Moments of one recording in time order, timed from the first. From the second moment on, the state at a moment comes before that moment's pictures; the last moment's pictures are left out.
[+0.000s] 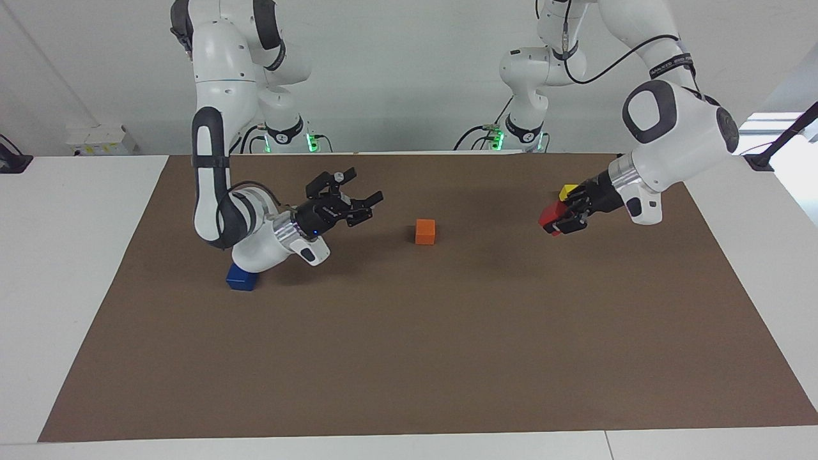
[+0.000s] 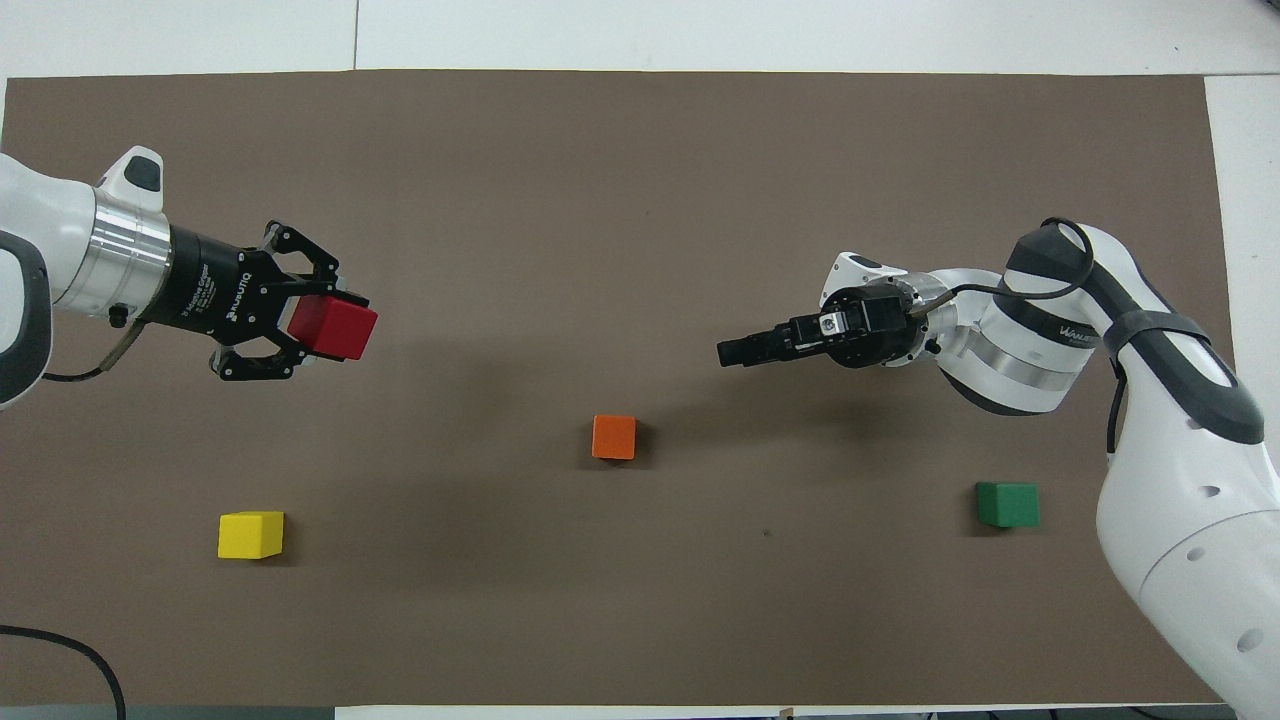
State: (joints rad) left arm -0.07 0.09 0.00 -1.80 -0.61 1.73 -1.00; right arm 0.12 0.49 -0.05 -1.97 1.87 1.06 -0.81
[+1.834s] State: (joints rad) left arm -0.45 -0.02 -0.11 -2.05 -1.20 2.41 -1.58; right arm 0.27 0.55 -0.05 -1.96 2.00 1.20 -0.96
